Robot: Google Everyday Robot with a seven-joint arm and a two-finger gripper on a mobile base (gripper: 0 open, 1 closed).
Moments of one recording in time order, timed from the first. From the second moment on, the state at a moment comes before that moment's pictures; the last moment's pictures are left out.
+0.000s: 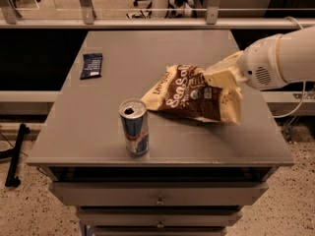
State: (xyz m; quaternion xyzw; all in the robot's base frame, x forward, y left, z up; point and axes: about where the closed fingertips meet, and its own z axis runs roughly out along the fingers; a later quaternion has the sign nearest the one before) arm 0.519 -0.133 0.935 -0.41 0.79 0.17 0.42
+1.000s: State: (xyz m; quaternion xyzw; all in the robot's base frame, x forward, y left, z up) arm 0.493 -0.122 0.925 -0.40 0.80 0.19 0.40
